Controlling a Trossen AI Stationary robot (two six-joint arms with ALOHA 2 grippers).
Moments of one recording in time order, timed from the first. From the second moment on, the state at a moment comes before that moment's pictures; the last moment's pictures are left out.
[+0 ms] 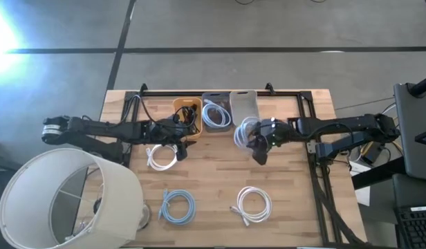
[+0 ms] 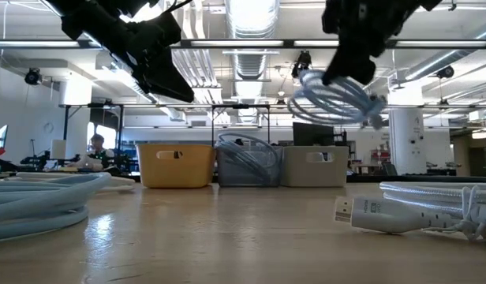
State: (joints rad) left arm 0.08 1.13 0.70 -0.13 -0.15 -0.09; right arm -0.03 1.20 0.90 -0.50 0.03 0.39
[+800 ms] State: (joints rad) left arm 0.08 1.13 0.70 -0.12 -0.15 -0.08; right arm -0.23 1.33 0.93 0.01 -0.14 0.18
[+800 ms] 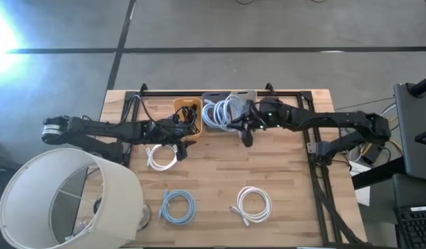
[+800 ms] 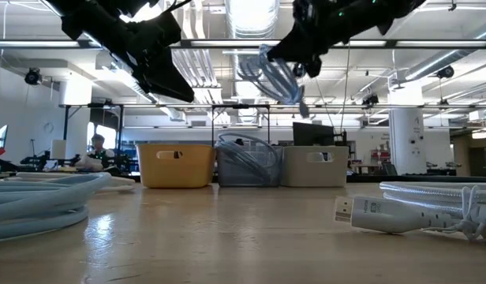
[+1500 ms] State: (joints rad) left arm 0.08 1.13 0.70 -0.13 -0.15 -0.07; right arm -0.38 1.70 1.03 0.33 -0.40 0.21
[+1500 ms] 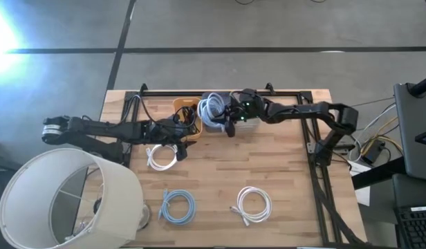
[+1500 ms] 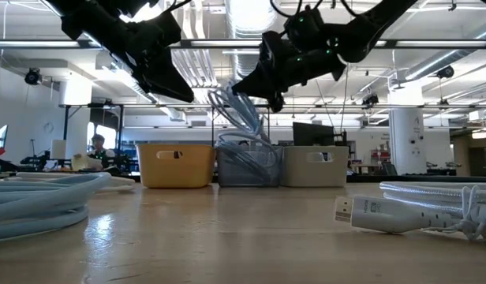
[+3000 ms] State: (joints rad) left arm 0.08 1.13 0.70 -0.13 -0.15 -0.07; right arm -0.45 1.79 1.03 0.24 -0.29 0.33
